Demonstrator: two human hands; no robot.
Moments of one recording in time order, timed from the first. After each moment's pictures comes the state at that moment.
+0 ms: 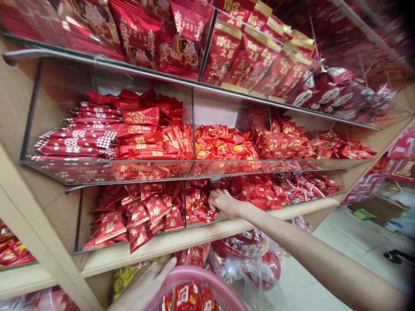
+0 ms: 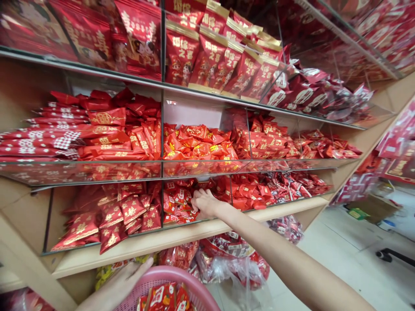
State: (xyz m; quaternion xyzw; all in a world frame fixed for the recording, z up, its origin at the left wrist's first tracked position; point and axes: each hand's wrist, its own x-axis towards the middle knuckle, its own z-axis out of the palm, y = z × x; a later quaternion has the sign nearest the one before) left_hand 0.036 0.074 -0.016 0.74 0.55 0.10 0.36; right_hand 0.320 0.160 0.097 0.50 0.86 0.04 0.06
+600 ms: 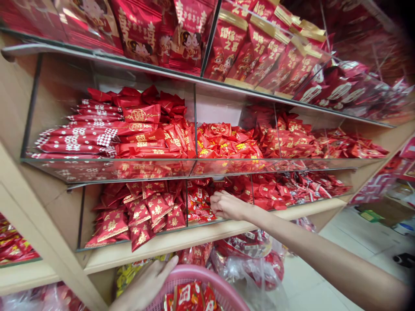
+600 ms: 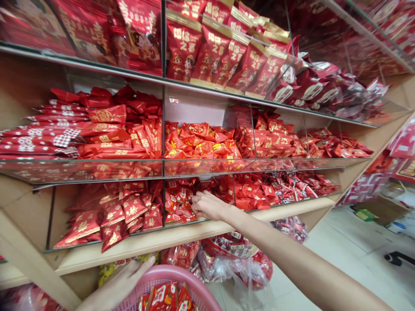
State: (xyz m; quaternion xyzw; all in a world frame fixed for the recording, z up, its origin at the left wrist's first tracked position) left_hand 0.039 0.072 -0.010 0.75 0.56 0.10 0.35; right_hand 0.330 0.153 0.098 0.37 0.93 0.06 0.04
